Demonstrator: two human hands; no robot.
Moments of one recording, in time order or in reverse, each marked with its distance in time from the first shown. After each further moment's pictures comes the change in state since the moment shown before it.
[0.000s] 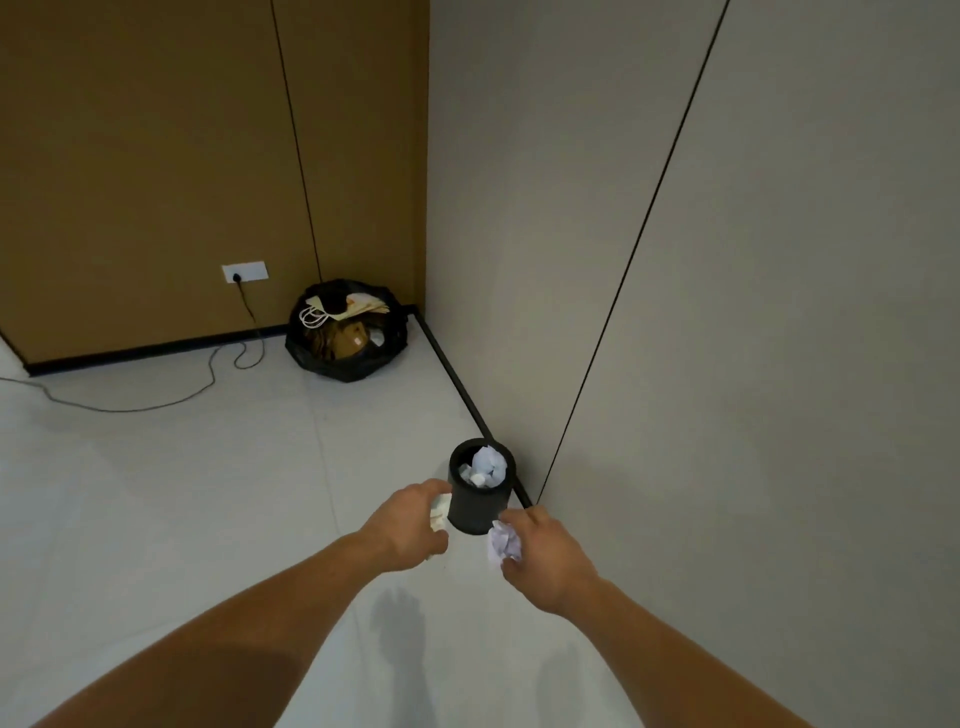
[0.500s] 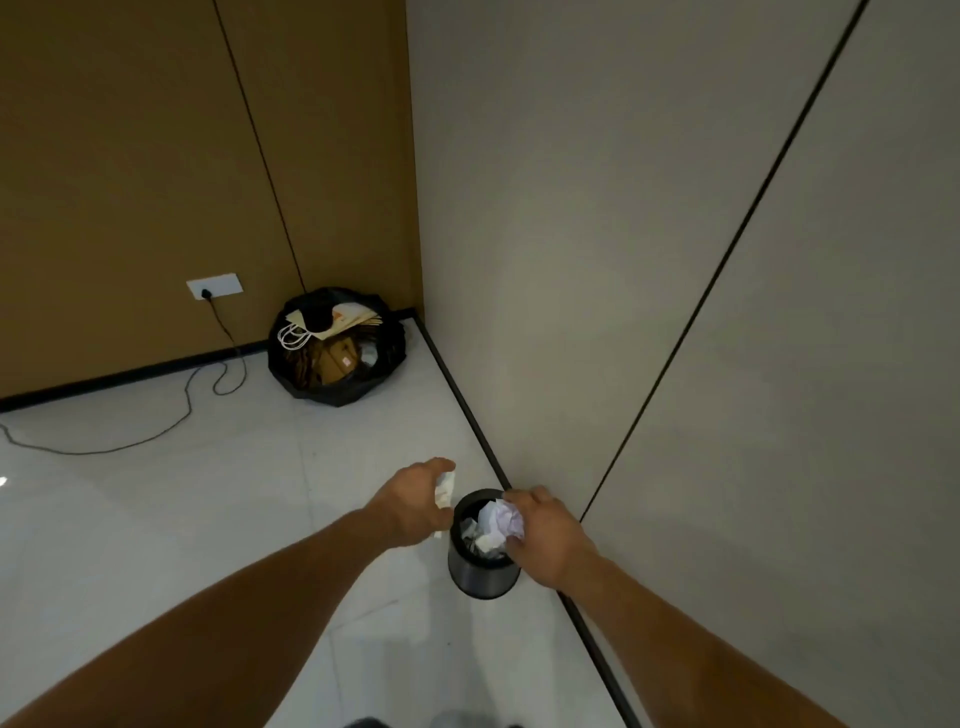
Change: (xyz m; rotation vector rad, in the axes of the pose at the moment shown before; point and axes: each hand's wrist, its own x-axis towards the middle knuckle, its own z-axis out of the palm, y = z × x) left_hand 0.297 0.017 -0.078 0.042 -0.028 -0.041; right_hand 0.290 0.062 -0.084 0.094 -0.010 0.002
